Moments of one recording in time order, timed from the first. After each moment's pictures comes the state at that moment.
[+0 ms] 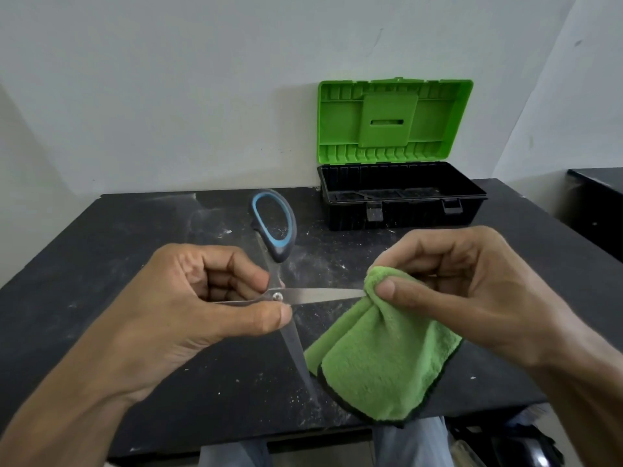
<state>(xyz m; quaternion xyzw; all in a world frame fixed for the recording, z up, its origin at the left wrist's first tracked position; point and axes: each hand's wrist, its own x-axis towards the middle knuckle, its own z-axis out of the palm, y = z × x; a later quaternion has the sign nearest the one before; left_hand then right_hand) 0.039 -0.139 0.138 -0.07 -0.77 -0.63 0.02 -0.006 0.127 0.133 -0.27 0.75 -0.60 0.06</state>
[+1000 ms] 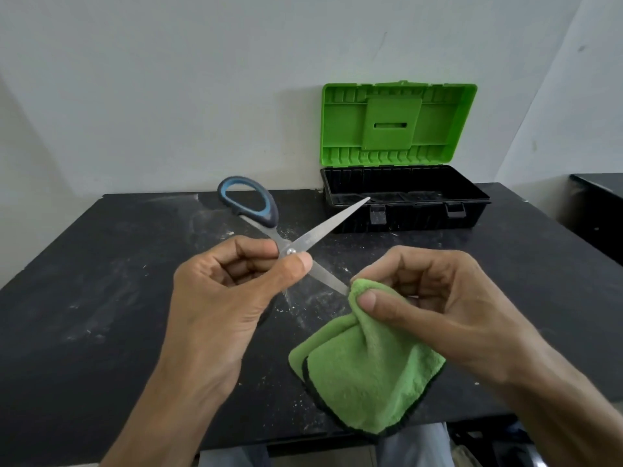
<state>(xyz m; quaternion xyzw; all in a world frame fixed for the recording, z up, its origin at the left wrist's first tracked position) 0.026 -0.098 0.123 0.07 -0.62 -0.76 0.20 -0.003 0.108 0.118 -0.24 0.73 -0.63 0.09</state>
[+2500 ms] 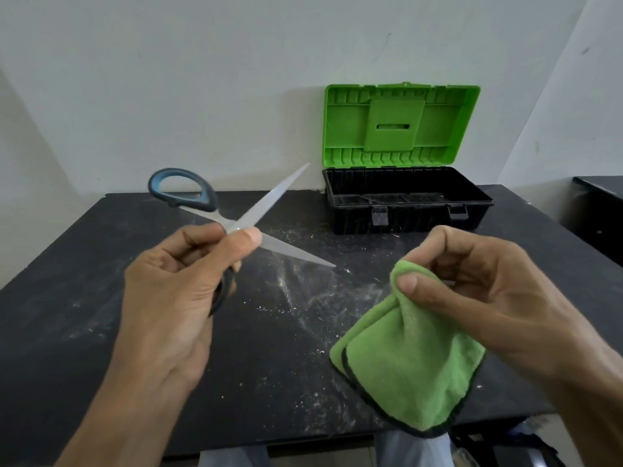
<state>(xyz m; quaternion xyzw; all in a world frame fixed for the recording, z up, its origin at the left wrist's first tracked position) 0.024 -0.119 0.132 0.11 -0.55 -0.79 0.23 -0.007 0.128 0.128 -0.25 0.75 -0.61 0.02</state>
